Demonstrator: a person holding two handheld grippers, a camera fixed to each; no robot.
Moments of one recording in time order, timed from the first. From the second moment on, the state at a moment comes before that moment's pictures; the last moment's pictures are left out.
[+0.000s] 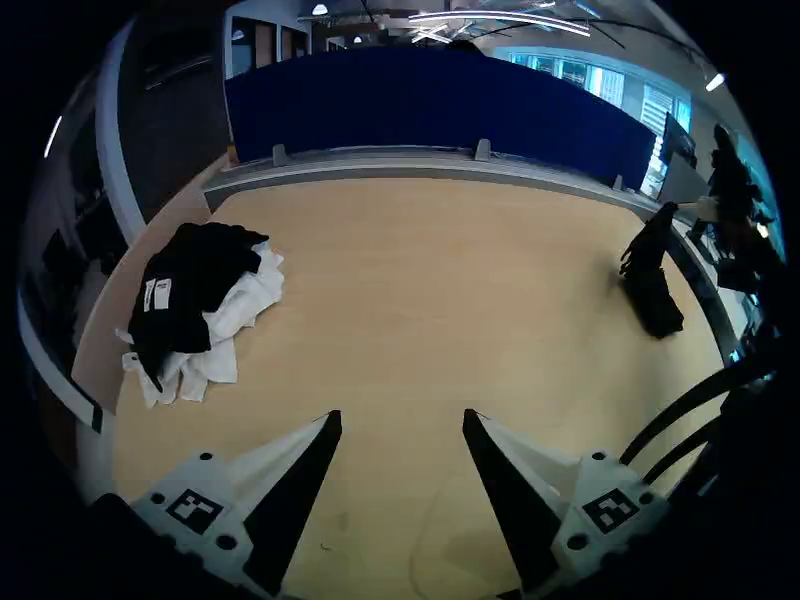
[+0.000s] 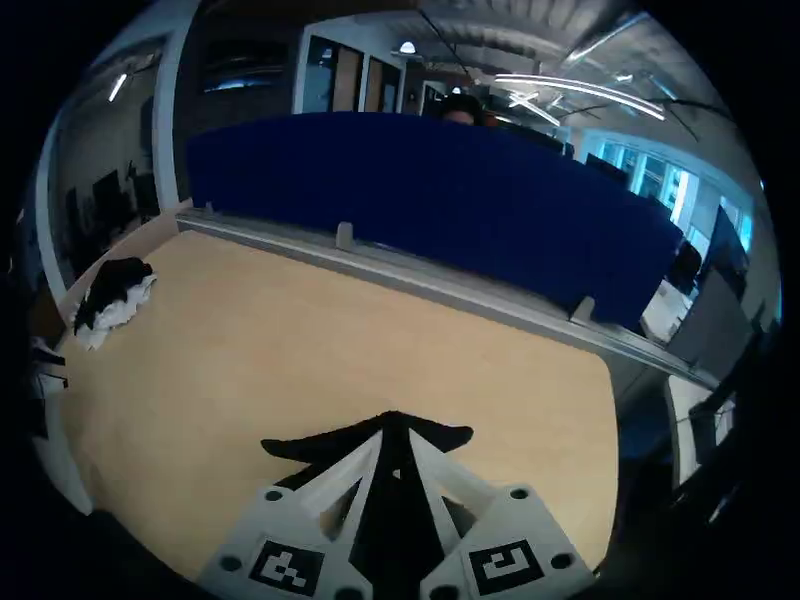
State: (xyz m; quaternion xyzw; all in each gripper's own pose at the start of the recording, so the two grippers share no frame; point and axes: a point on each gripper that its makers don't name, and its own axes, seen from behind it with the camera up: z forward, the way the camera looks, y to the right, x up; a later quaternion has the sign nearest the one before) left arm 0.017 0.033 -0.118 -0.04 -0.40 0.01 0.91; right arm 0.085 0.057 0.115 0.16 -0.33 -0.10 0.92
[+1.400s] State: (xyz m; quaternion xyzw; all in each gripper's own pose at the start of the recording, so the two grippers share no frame) left arm 0.024 0.042 -0.122 -0.05 -0.40 0.02 0.91; right arm -0.068 0.159 -0.025 0.02 -0.46 -0.02 0.89
